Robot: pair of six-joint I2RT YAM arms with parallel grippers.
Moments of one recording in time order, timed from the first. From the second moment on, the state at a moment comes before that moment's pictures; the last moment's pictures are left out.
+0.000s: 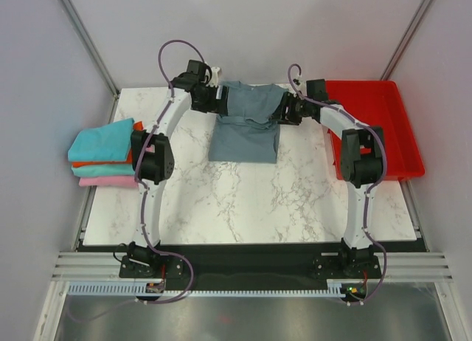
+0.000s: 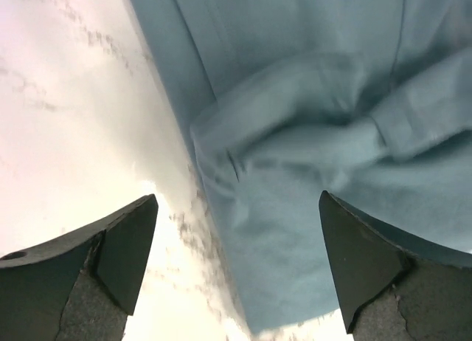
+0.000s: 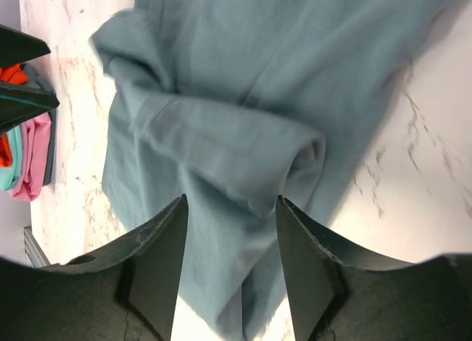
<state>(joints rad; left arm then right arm) -0.27 2.43 2.34 -0.82 0.24 -0.02 0.15 2.26 1.75 -0.26 -0.61 0.40</state>
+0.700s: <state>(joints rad) -0.23 2.14 1.69 -0.88 0.48 -0.09 0.14 1.99 1.17 -0.13 -0.90 0.71</state>
